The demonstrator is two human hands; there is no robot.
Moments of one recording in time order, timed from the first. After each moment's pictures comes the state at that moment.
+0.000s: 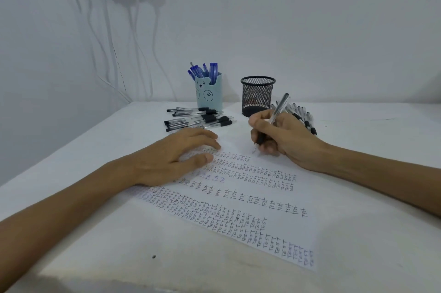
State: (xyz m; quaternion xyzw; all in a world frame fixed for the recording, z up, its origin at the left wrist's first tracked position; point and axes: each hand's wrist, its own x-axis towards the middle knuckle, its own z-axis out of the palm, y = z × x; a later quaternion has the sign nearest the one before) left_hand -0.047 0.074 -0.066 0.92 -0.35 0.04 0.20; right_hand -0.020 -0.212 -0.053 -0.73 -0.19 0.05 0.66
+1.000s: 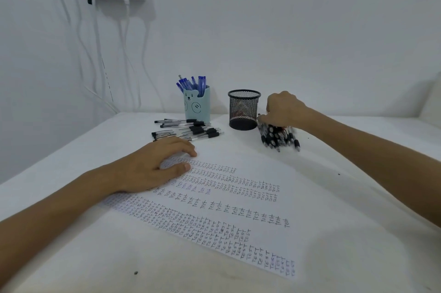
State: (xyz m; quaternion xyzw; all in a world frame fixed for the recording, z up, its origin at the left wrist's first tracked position) left_hand -0.028 0.090 -0.073 0.91 -0.35 0.09 0.20; right_hand 0.065 -0.241 0.004 -0.99 -0.06 -0.13 0.07
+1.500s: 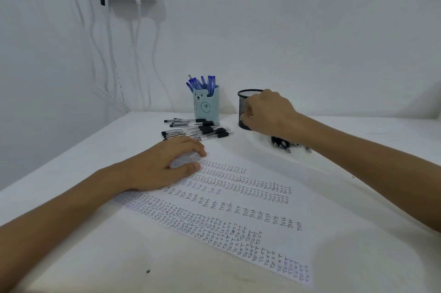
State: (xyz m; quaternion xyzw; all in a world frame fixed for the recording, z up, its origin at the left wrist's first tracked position) left_hand -0.030 0.089 -0.071 0.92 -0.34 0.08 0.20; right_hand 0.040 -0.190 -0.003 -0.95 -0.19 -0.24 0.03
